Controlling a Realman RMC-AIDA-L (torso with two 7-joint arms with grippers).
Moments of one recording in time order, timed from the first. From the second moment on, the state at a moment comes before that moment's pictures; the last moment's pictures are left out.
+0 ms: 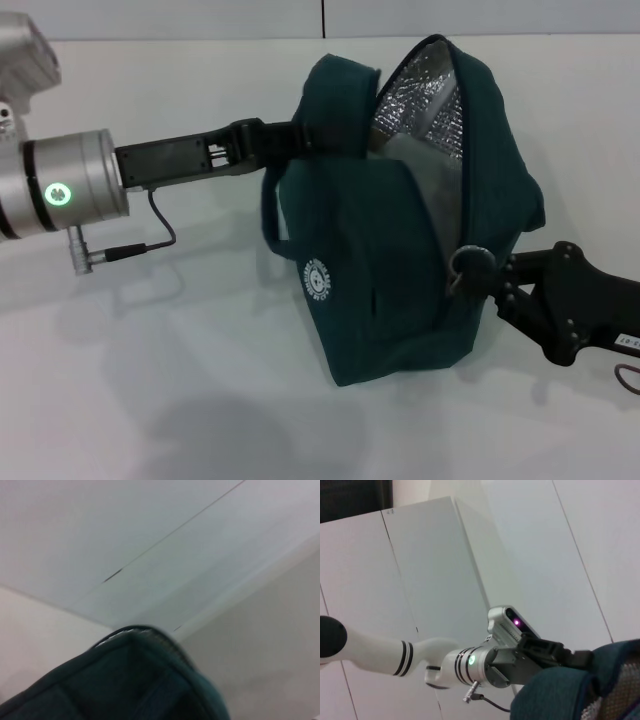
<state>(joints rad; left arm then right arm) -0.59 -2.09 0.75 0.56 1.74 1.64 -2.05 0.42 2.02 -1.17 -0.31 -1.33 -1.74 1.00</state>
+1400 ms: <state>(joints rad) -0.35 -2.09 0.76 0.49 1.61 1.84 -1.37 0.63 2.03 -1.27 -0.25 -1.07 -1.76 0.94</state>
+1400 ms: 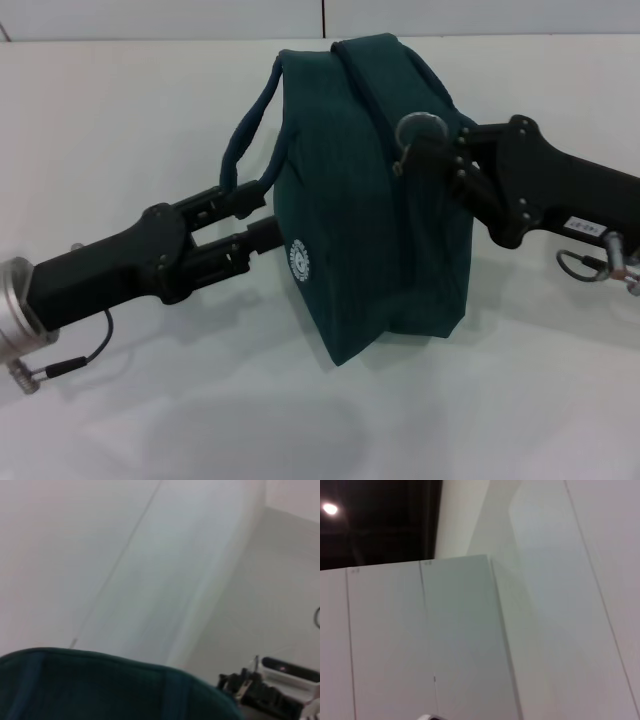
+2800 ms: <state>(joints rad) -0.44 -2.09 0.77 0.37 1.60 1.68 -1.27 0.73 2.03 -1.28 -0.26 -1.07 -1.65 0.93</state>
